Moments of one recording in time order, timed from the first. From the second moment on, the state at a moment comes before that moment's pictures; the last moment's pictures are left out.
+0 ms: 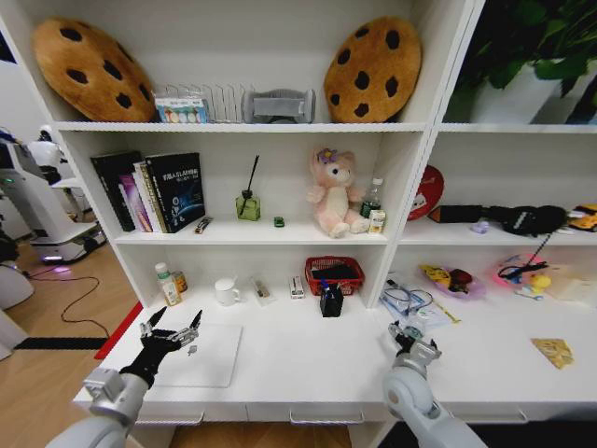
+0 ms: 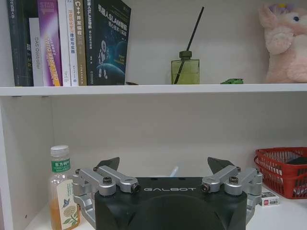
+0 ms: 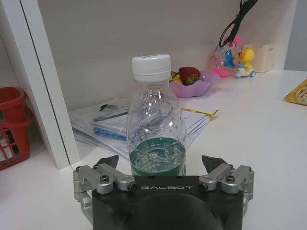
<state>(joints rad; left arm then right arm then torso) 1.74 -1.11 -0.83 -2.30 -0.53 0.16 0.03 -1.31 1.04 0.29 1.89 0.76 -0.08 1.05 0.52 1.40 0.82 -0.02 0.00</state>
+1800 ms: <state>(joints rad) 1.74 -1.11 -0.83 -2.30 -0.53 0.16 0.03 -1.45 0.86 0.58 2.47 1.07 -0.43 1.00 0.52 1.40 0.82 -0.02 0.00</state>
